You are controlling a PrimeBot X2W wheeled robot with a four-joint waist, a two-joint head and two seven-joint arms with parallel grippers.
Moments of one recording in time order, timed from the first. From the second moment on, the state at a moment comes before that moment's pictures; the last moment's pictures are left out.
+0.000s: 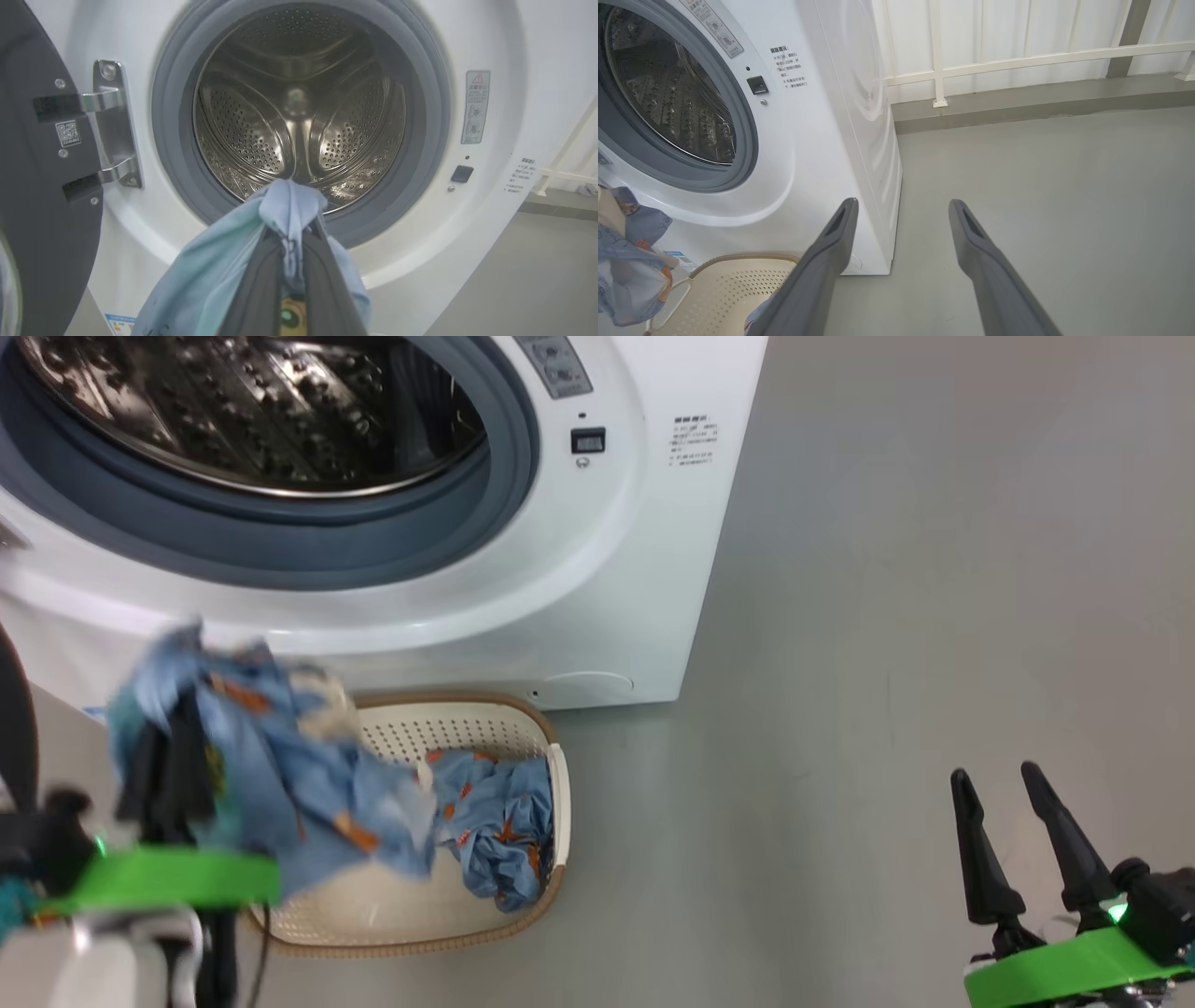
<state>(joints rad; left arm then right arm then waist) -0.19 0.09 0.06 0.08 -0.34 -0.13 -0.25 0.02 -0.12 -0.05 0.02 0.29 0.13 -0.26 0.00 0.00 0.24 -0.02</state>
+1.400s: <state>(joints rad) -1.28 0.32 -0.16 1.10 -0.33 -0.13 -0.26 -0.21 -0.06 0.07 0.00 0.29 0.13 -0.26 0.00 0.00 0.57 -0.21</state>
